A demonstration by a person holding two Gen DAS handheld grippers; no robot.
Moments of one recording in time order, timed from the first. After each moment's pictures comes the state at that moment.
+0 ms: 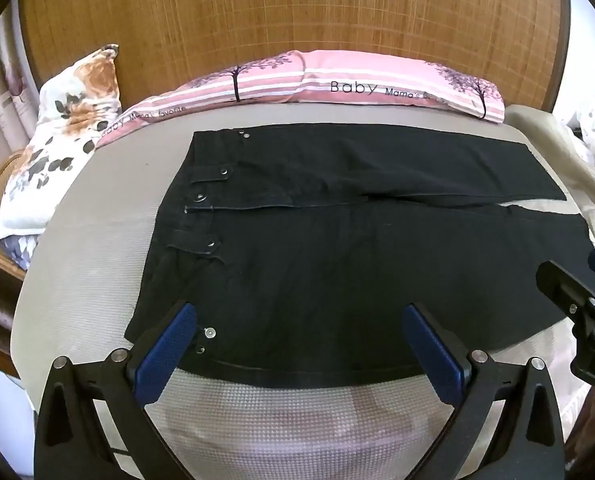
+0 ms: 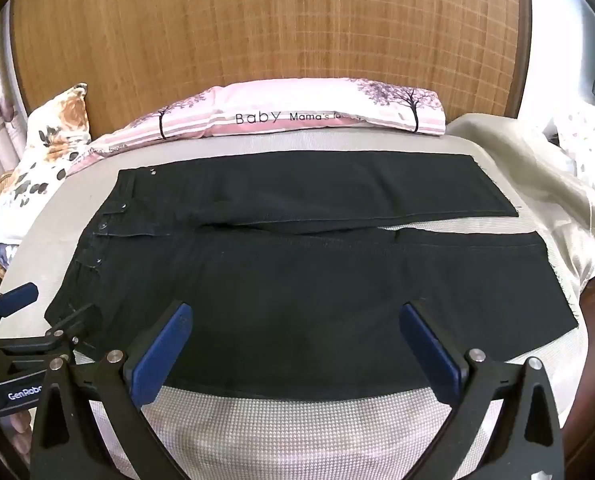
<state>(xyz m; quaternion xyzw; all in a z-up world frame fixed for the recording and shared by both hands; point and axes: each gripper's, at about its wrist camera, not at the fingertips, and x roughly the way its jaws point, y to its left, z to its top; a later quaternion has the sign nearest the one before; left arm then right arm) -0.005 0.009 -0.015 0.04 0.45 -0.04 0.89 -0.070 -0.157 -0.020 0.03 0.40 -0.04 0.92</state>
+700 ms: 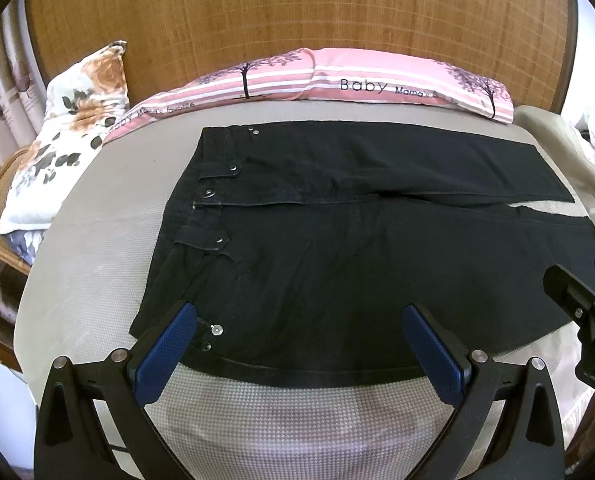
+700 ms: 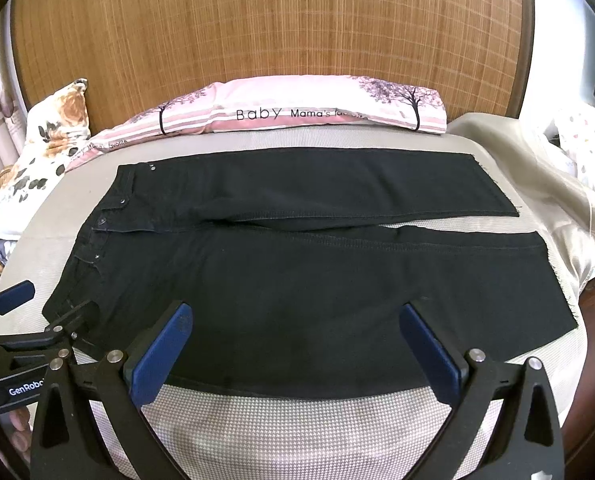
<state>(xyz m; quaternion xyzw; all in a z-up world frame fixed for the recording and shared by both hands) -0.004 0.011 -0.017 0.04 0.45 -0.03 0.89 -0.070 -0.153 -0.025 0.03 0.40 -0.04 0.91</state>
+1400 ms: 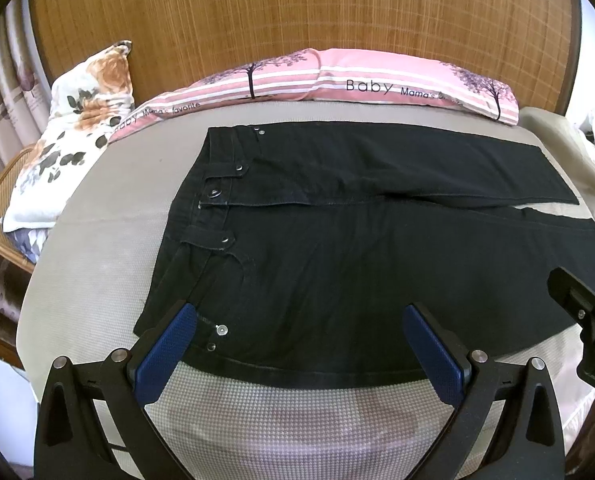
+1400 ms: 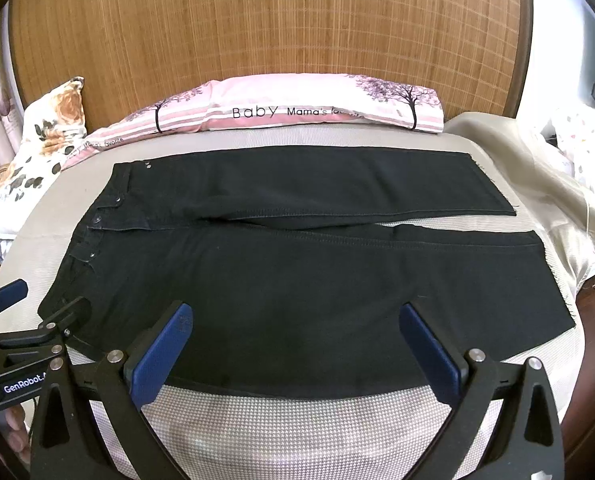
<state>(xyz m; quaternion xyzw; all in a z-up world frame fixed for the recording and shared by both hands) -0.004 0.015 -0.015 0.04 0.45 -0.02 0.89 -0.068 -0.156 -0.025 0.02 0.41 -0.05 0.91</state>
